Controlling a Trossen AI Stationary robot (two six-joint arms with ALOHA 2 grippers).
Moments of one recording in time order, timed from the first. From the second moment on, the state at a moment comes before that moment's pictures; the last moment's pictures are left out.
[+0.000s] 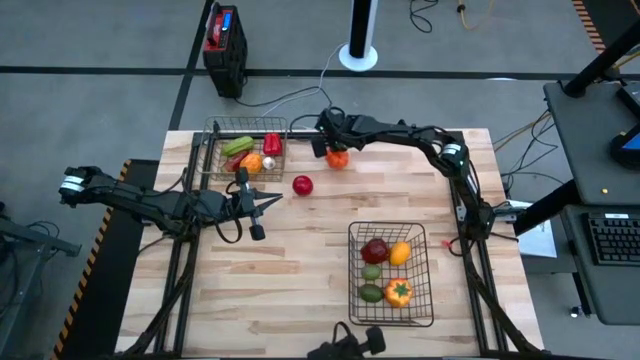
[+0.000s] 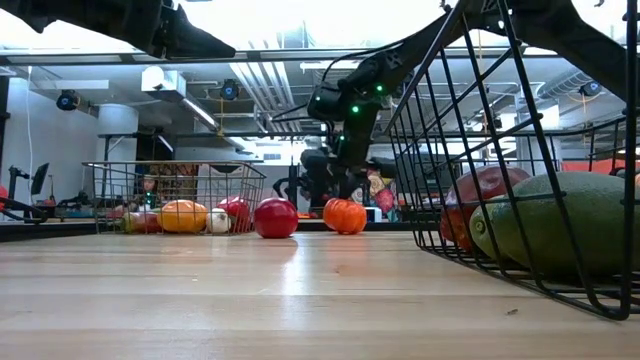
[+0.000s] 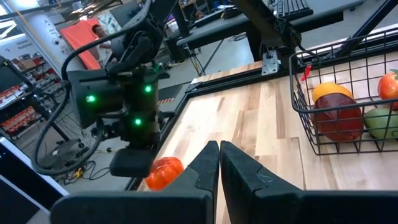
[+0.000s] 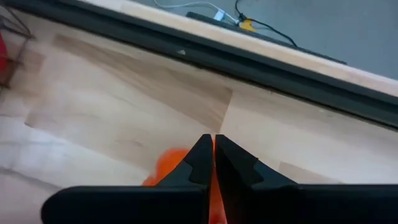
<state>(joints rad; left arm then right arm) -0.17 0.89 0.50 0.21 -0.54 0.28 -0.51 2.21 1.81 -0.70 0.28 0.67</state>
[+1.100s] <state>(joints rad) -0.18 0.89 0.50 0.21 -0.54 0.25 -0.33 2.16 1.83 -1.18 0.49 0.83</state>
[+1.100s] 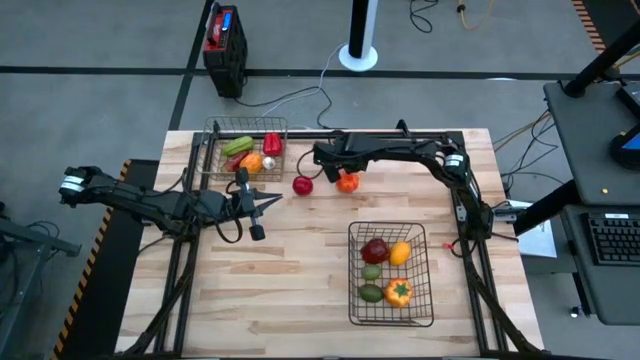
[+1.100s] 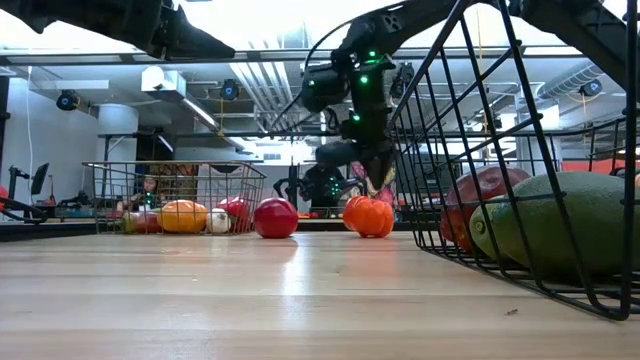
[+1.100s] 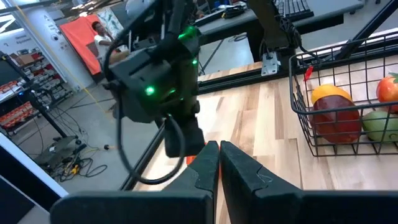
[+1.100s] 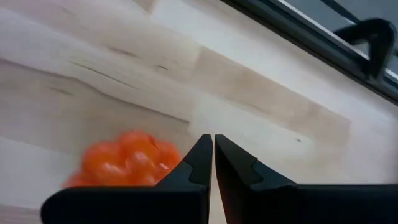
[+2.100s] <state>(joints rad) -0.18 0.89 0.49 0.21 -0.54 0.25 -0.08 2.16 1.76 -0.88 0.33 0.85</state>
